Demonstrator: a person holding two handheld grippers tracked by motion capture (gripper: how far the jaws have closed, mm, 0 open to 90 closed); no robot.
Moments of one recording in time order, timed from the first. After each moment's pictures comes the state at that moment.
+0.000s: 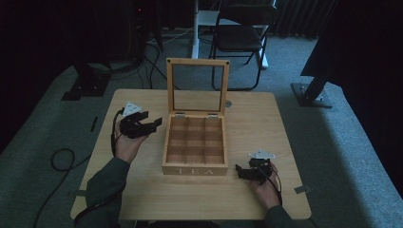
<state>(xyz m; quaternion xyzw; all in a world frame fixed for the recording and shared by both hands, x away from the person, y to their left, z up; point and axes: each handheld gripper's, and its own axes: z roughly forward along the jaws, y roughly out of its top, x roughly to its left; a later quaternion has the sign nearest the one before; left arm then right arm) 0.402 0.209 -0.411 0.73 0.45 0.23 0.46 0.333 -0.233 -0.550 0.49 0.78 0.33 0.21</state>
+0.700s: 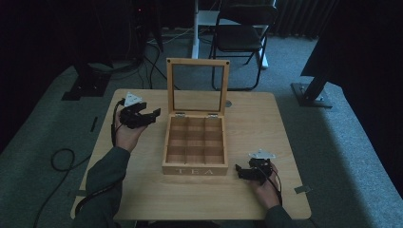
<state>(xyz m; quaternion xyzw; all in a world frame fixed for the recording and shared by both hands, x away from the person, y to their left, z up) 0.429 0.211 -0.401 0.73 0.45 0.25 0.45 0.333 -0.233 -0.550 0.49 0.78 0.33 0.21</state>
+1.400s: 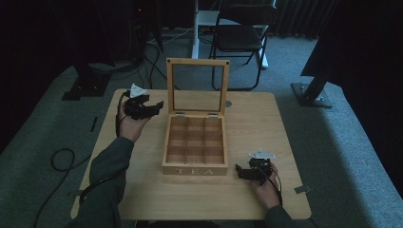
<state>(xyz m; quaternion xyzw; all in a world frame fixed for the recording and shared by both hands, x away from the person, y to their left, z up) 0.457 0.202 -0.393 0.74 0.44 0.26 0.44 0.333 -0.233 -0.550 0.49 0.78 0.33 0.21</state>
